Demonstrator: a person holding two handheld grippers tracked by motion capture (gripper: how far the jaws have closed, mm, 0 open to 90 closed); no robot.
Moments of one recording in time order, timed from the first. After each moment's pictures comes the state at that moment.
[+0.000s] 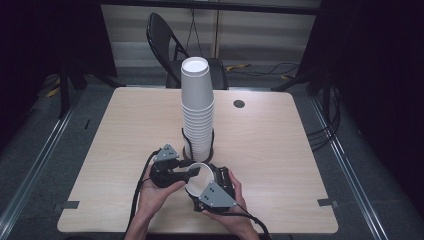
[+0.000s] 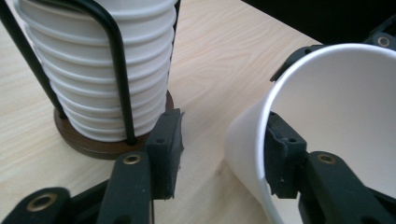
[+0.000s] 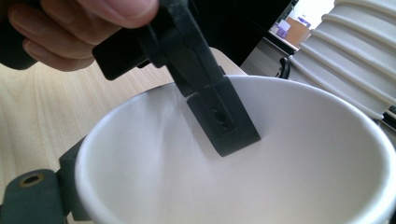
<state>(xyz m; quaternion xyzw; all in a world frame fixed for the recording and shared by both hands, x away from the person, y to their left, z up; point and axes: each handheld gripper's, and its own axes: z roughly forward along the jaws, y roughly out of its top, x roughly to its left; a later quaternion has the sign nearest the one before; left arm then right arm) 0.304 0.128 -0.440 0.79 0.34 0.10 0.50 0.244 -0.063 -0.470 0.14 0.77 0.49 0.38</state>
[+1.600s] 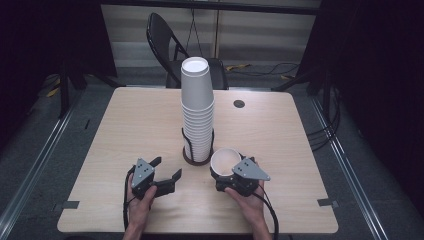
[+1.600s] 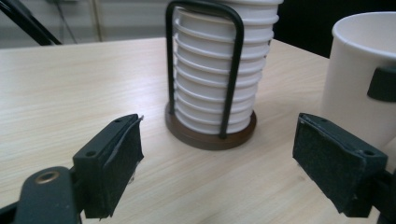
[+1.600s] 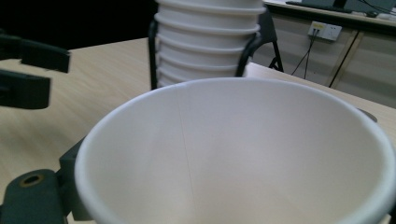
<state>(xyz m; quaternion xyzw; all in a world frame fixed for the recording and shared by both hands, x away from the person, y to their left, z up) 0.271 0.171 -0.480 0.69 0.40 0.26 0.55 0.285 -0.127 -0.463 0.33 0.72 0.53 0.31</state>
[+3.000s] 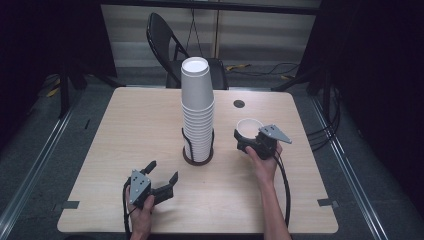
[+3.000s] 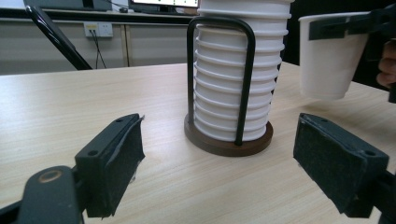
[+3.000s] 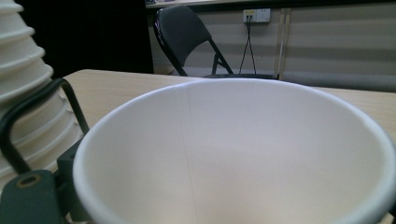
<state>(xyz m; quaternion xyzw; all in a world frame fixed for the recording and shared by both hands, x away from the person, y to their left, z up) 0.253 0.172 -0.497 0.64 0.40 0.32 0.57 0.383 -0.185 -0.454 0.46 0.63 0.54 0.31</state>
